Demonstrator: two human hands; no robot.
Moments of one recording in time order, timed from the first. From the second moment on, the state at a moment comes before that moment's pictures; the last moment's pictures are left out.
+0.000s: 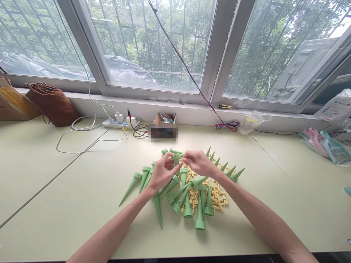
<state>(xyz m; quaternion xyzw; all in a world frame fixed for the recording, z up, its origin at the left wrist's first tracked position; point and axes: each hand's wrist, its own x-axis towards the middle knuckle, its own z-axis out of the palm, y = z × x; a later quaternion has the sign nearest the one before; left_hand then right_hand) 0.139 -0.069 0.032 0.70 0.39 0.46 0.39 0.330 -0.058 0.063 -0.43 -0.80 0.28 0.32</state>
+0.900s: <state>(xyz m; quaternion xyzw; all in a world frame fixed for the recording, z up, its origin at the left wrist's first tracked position) 0.140 -0.065 0.023 0.66 0.39 0.46 0.45 0.328 -0.056 0.055 -0.42 -0.81 0.25 0.34</state>
